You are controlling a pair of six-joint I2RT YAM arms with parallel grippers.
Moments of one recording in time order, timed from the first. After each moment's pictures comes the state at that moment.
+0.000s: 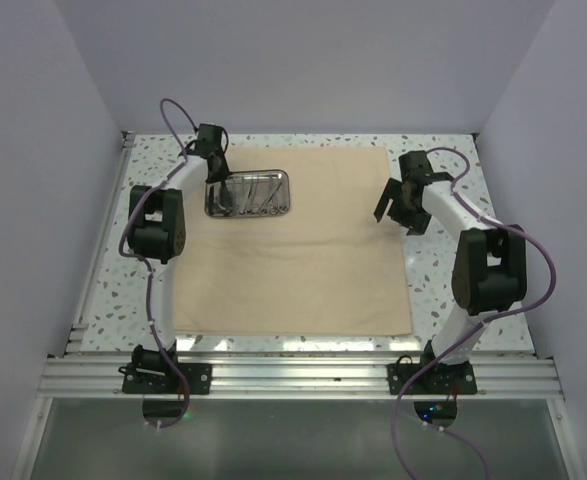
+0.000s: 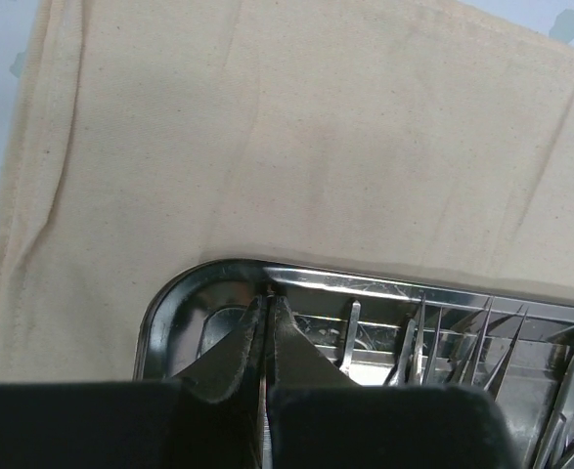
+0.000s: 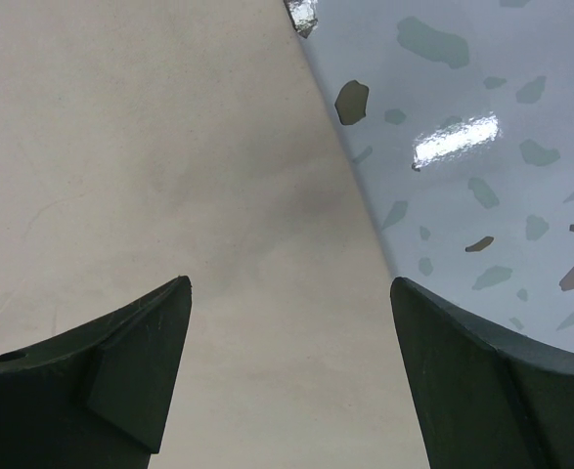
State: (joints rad) left arm -0.14 2.36 1.89 -0.39 -0.15 -0.41; right arm 0.12 1.78 1.31 -0.71 0.12 0.56
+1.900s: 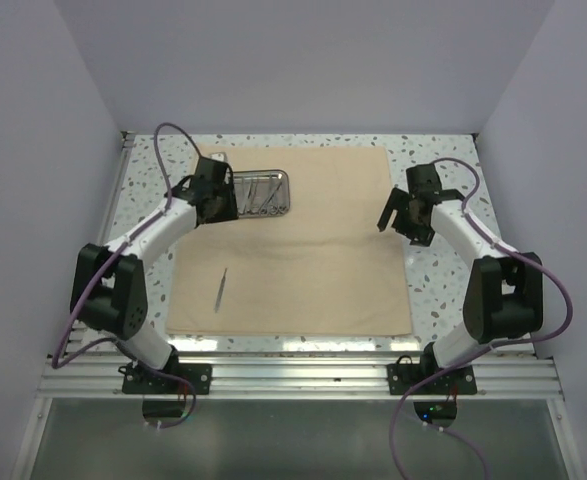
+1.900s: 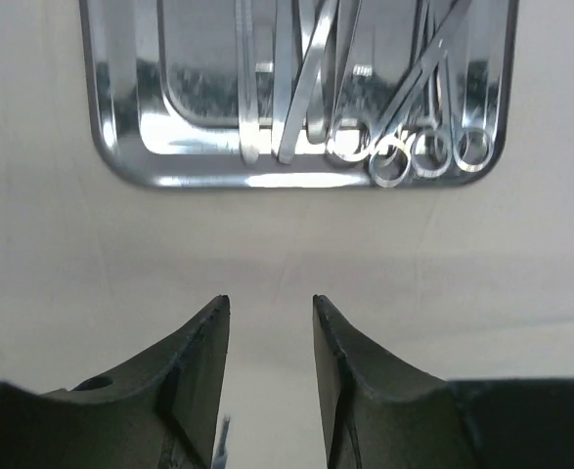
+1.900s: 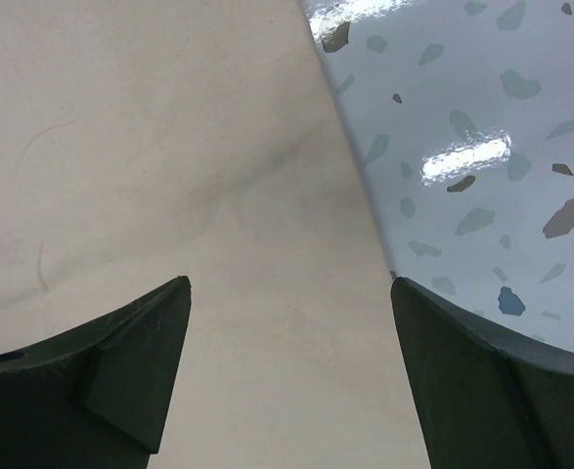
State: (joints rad) left arm -0.32 1.59 1.14 -0.46 -0.12 -0.42; right arm 0.12 1.59 1.14 -0.66 0.09 0.54
